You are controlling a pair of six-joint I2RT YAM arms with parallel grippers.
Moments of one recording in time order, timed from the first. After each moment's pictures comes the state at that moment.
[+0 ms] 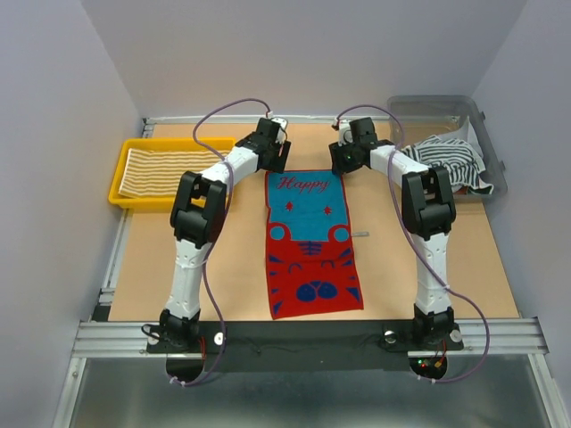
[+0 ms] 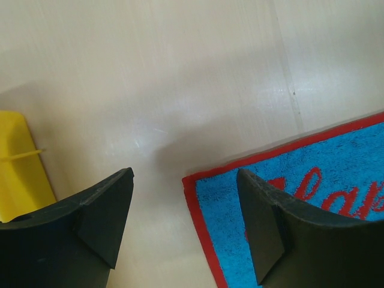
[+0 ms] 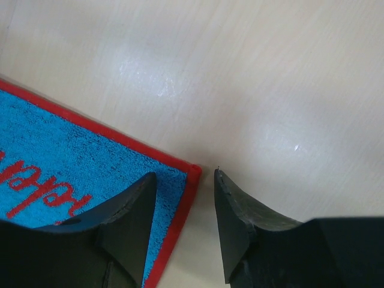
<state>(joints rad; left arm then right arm) -0.43 2.24 1.81 -0.37 -0.16 -0.04 0.26 2.28 1.78 -0.34 -0.22 -0.10</state>
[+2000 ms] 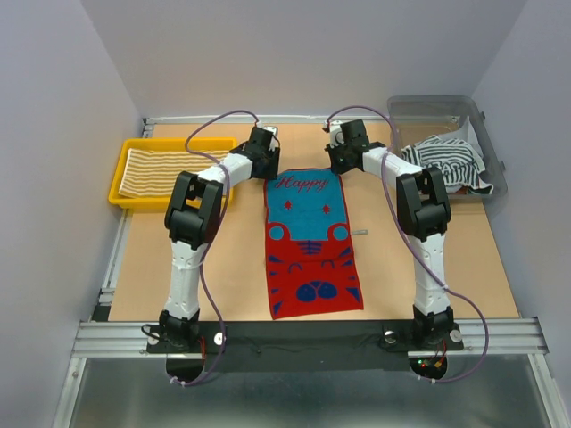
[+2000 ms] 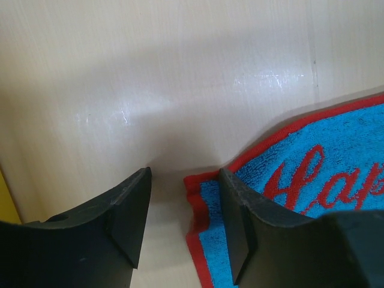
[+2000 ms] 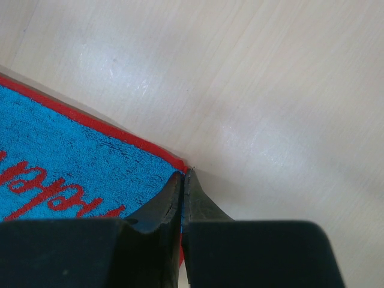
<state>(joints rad) -0.39 2.22 1.66 -0.30 -0.08 -0.19 0.30 2.29 1.78 -0.31 -0.11 -0.16</state>
